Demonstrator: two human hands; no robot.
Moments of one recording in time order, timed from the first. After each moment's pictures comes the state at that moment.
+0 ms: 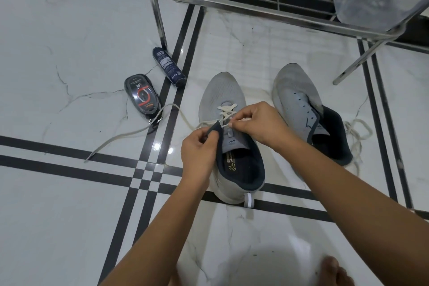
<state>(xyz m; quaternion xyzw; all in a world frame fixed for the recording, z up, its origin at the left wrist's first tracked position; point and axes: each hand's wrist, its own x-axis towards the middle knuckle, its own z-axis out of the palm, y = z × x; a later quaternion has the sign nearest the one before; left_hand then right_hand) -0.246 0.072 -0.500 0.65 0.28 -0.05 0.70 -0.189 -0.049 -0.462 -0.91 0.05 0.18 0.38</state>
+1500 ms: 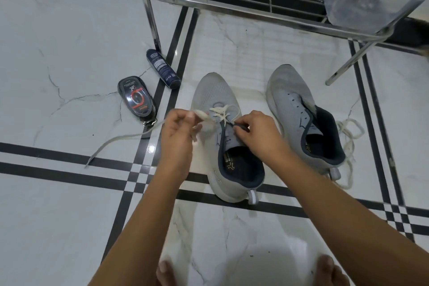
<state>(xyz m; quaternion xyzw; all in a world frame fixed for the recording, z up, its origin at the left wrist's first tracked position) -0.229 0.102 -0.491 0.55 0.15 0.00 0.82 -0.207 -0.058 -0.475 -0.96 -0.01 0.13 0.23</state>
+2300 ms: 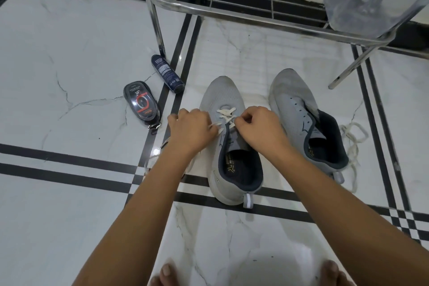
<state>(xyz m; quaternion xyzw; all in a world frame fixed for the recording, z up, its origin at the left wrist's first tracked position) -0.188 0.096 -0.479 0.98 -0.02 -0.17 0.14 -0.197 -0.047 -0.459 -0.95 0.07 0.09 0.28</state>
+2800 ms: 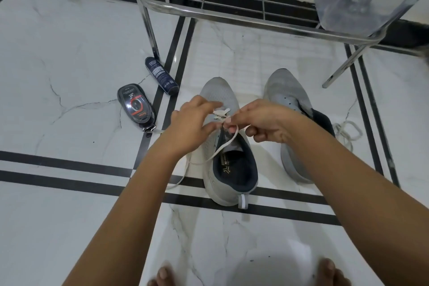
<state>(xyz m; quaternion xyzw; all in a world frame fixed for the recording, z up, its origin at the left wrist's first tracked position) -0.190 0.104 -0.461 0.93 -0.12 -0.11 0.34 -0.173 -0.061 -0.425 -0.78 0.15 0.39 0.47</state>
